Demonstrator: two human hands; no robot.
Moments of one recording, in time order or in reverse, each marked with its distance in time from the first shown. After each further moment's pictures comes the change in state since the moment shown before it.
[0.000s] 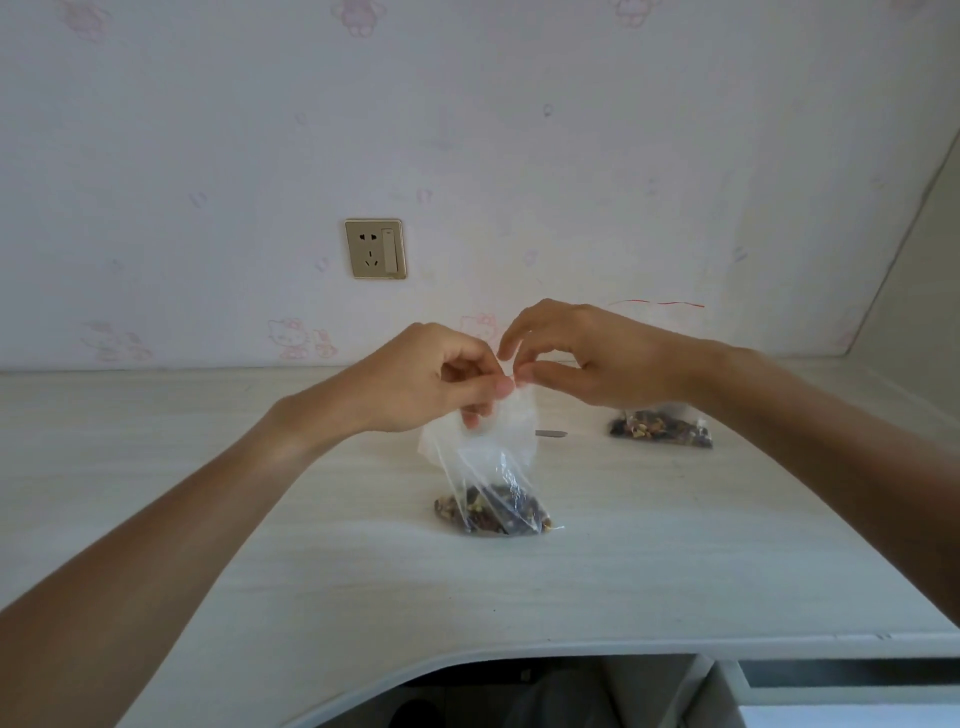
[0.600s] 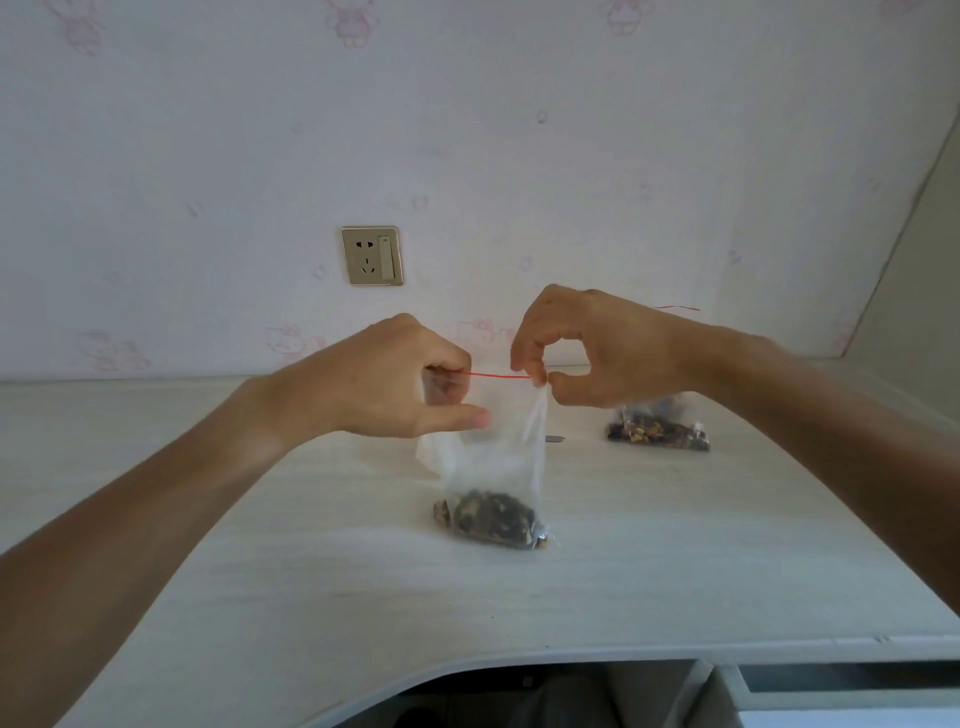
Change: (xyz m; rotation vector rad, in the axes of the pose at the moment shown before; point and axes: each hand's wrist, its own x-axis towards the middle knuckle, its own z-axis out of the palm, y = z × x) left_hand -0.007 -0.003 -0.024 0.553 0.036 0.180; right_hand -0.004 -0.005 -0.018 0.036 -0.003 -0.006
